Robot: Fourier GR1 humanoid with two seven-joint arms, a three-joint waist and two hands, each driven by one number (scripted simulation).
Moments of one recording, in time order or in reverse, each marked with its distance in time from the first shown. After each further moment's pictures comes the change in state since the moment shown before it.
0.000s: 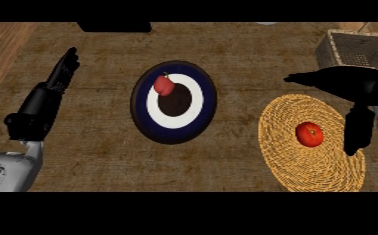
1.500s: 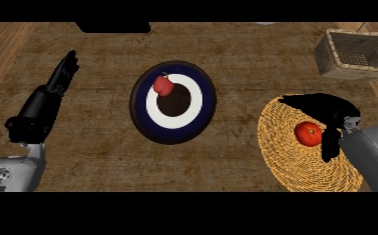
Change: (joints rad) left arm 0.027 -0.128 0.134 -0.010 -0.134 -0.131 -0.002; right arm 0.184 0.208 -0.055 0.274 0.595 -0.212 -0.414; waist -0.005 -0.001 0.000
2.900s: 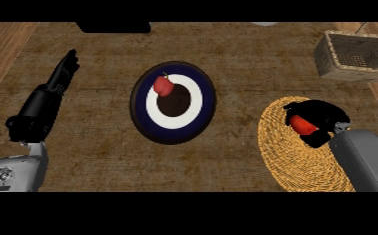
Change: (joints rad) left arm -0.010 -0.083 0.084 -0.014 -0.086 -0.085 0.010; right arm 0.004 0.137 -0.137 0.244 0.254 -0.138 -0.160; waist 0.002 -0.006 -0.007
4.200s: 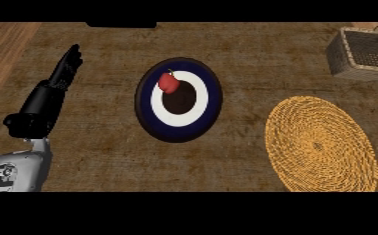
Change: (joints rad) left arm -0.029 -0.020 0.003 -0.007 0.004 -0.014 -0.006; right arm -0.220 -0.616 -0.610 0.521 -0.272 -0.307 -0.467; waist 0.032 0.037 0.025
